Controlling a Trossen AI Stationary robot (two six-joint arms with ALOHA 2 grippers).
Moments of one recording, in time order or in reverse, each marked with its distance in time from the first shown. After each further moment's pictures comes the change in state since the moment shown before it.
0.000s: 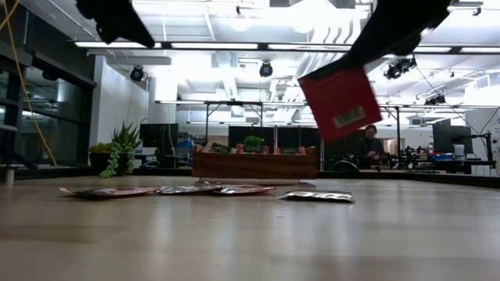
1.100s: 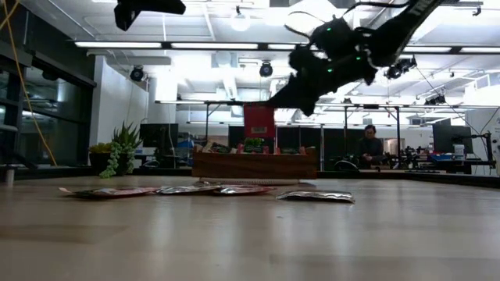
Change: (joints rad) left arm 0.001 0.002 -0.018 0.338 -0.130 0.000; right arm -1.000 0.044 -0.220 0.810 -0.927 -0.594
